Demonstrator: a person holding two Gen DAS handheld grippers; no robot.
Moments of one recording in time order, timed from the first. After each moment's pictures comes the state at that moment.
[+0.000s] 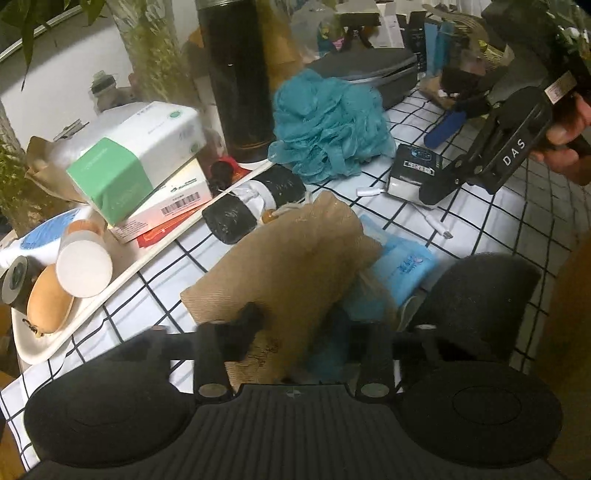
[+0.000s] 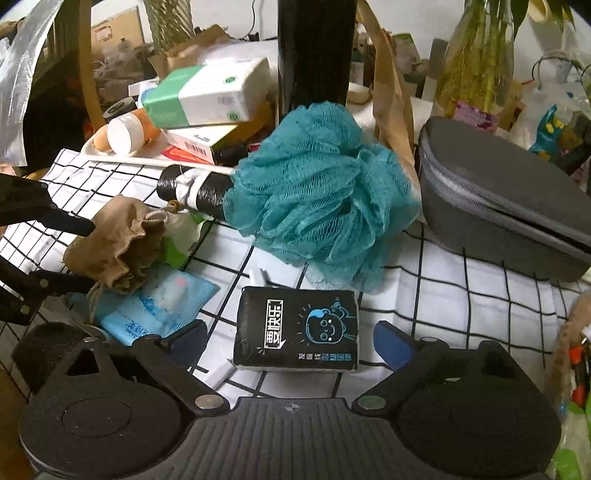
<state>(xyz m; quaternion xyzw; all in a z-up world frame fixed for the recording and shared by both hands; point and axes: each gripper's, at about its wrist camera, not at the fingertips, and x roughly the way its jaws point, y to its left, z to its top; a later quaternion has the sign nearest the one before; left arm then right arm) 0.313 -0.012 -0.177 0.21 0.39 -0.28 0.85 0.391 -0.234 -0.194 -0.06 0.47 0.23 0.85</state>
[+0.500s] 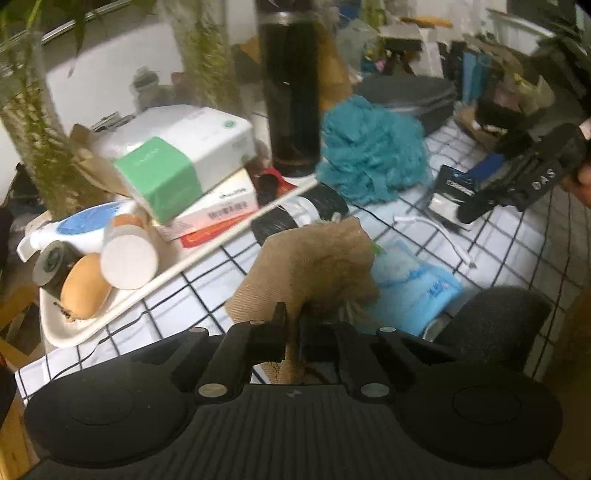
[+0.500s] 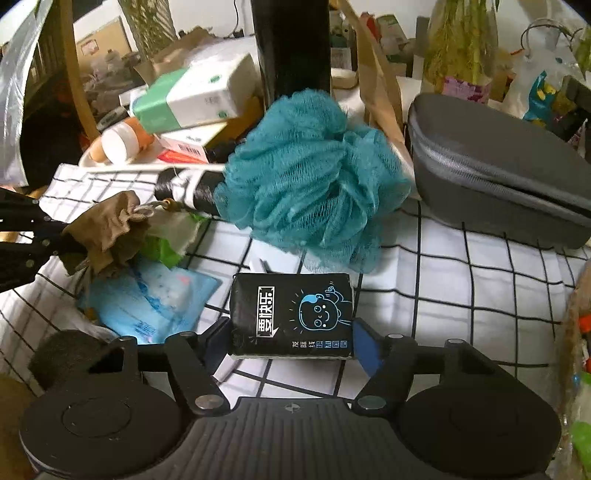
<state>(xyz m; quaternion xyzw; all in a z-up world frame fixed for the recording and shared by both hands) 0.318 0.008 -0.156 0.16 0.38 -0.24 0.88 0.390 -0.247 -0.191 -0.01 0.49 0.23 0.84</state>
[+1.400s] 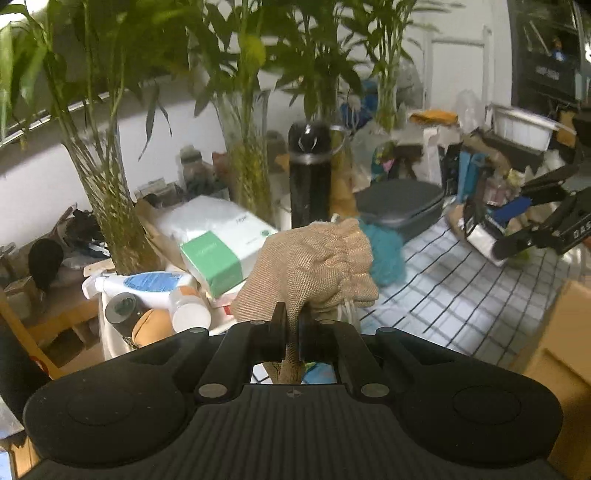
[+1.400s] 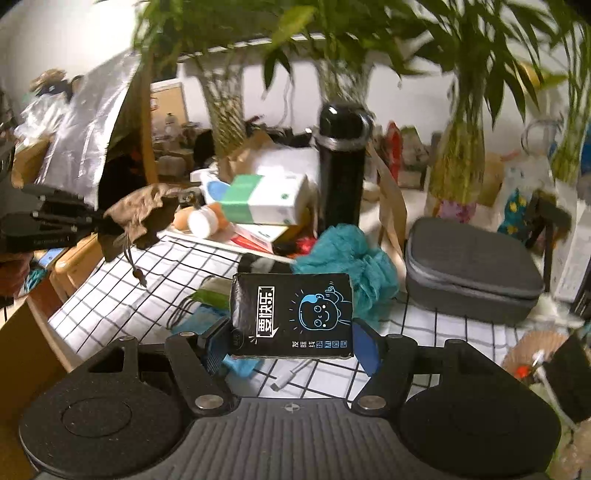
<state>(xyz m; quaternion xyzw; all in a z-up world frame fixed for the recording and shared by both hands) 0.246 0.028 -0.052 0.11 0.28 -0.21 0.93 0.300 -0.276 -0.070 -0.02 0.35 0.28 0.89</state>
